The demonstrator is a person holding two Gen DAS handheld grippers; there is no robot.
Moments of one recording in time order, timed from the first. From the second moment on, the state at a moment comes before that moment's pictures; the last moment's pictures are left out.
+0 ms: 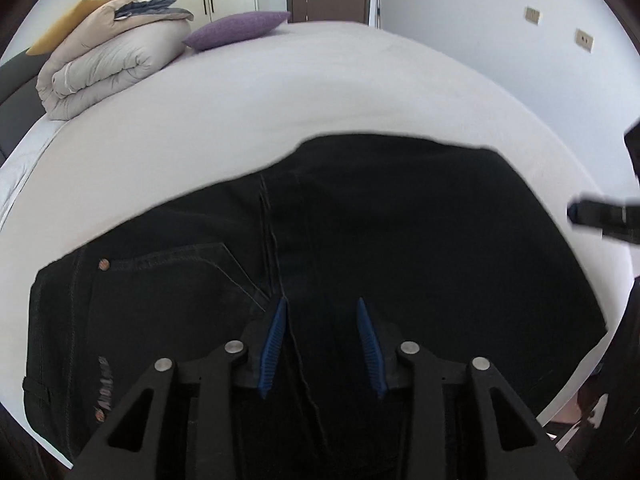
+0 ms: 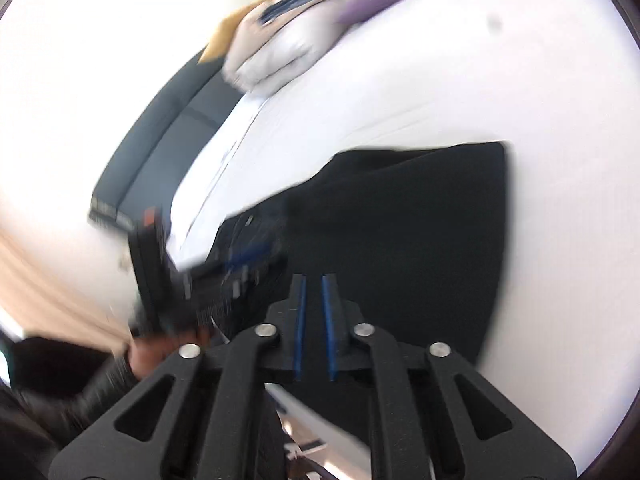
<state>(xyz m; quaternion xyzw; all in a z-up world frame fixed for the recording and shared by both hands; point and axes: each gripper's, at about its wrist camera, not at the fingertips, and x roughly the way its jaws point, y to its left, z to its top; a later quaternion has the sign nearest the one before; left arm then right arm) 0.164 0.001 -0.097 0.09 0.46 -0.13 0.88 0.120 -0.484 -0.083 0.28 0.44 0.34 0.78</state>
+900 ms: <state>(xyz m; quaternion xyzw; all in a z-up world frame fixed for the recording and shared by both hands) 0.146 0.001 -0.113 0.10 0.43 -0.10 0.89 0.160 -0.470 -0.163 0.37 0.55 0.33 0.67</state>
